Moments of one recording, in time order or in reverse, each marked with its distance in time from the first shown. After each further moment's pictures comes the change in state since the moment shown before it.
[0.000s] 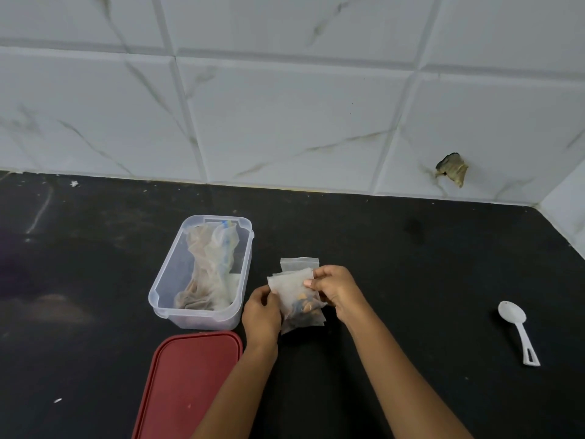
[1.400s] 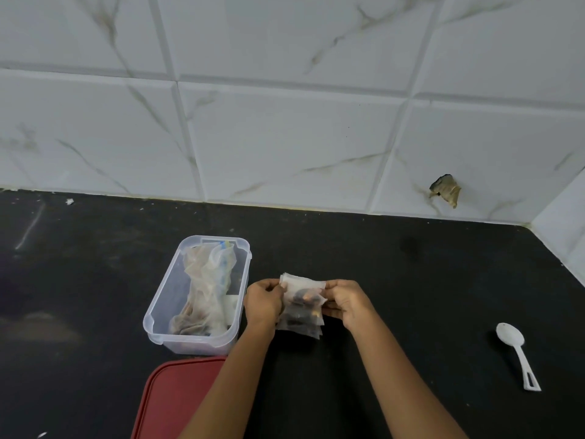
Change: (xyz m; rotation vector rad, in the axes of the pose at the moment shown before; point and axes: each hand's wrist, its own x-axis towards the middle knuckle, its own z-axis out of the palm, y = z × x) left_hand 0.031 0.044 0.014 0.090 -0.091 -0.012; right_hand 0.001 -0.022 -0.018 0.241 0.014 0.132
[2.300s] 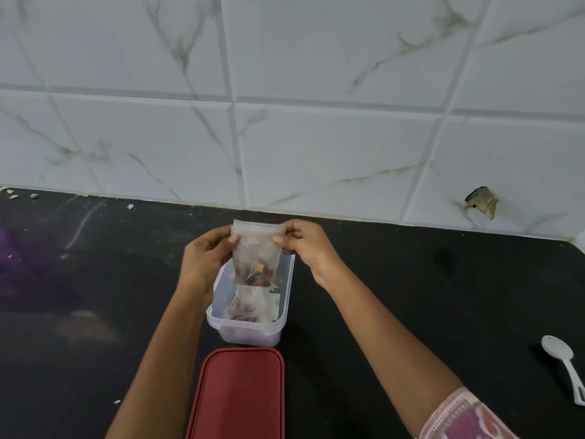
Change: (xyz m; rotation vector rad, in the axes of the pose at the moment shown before) left_hand 0.000 0.052 -0.159 -0.339 -0.030 0.438; right_hand -0.049 -0.056 0.113 -0.189 -0.353 -0.675
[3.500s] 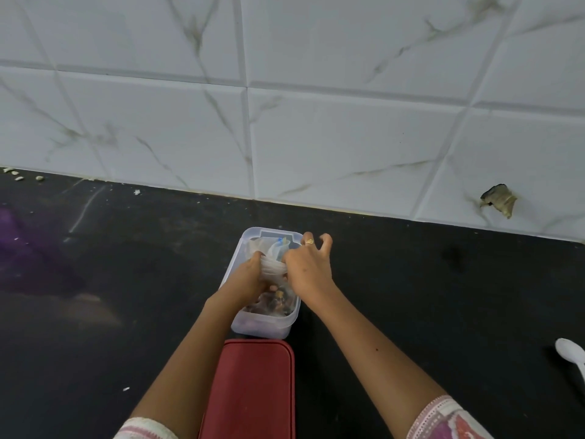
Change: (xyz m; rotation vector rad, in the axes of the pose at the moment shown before) left_hand 0.014 -0.058 0.008 1.122 -0.416 -0.027; right_hand -0.007 0.034 0.032 -1.483 -0.022 -0.176
